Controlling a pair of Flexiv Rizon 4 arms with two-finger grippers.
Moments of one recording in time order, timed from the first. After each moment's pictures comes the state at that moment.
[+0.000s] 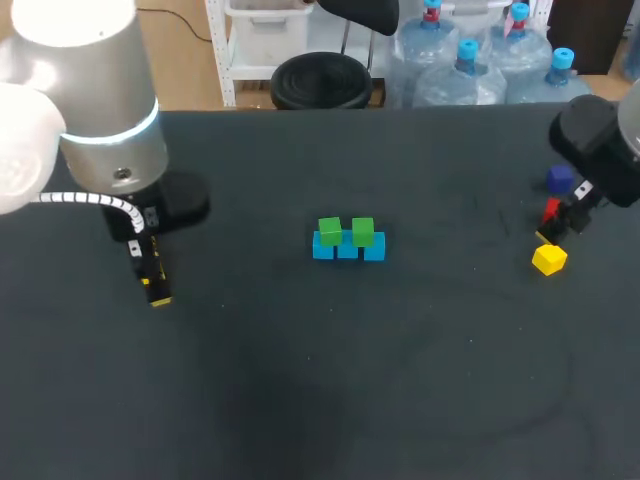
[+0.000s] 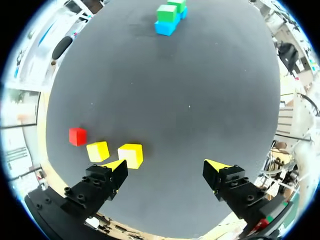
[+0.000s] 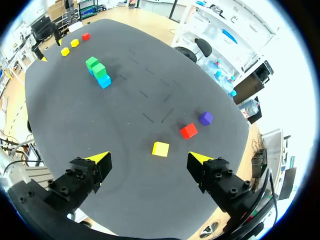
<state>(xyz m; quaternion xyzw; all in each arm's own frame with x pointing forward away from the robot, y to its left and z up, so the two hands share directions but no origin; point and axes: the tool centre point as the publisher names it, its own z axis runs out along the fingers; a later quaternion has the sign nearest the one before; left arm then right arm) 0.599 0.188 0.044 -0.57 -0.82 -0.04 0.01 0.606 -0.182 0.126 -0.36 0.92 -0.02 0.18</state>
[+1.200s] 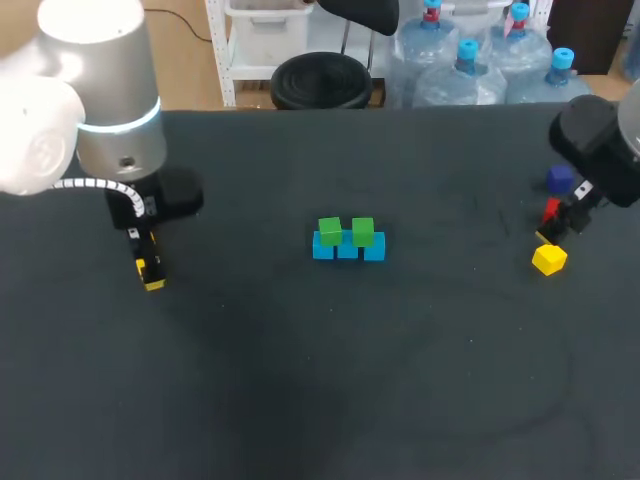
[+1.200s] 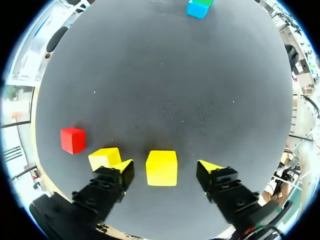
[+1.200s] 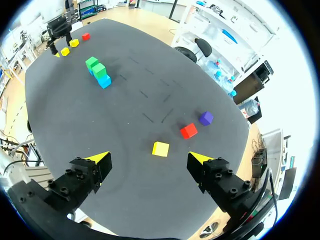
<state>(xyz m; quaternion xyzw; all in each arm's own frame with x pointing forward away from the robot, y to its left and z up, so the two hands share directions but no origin) 0.647 0.213 0.001 -0.56 -0.83 -0.02 0.04 0.606 -0.182 0.126 -0.36 0.92 -0.02 0.18</state>
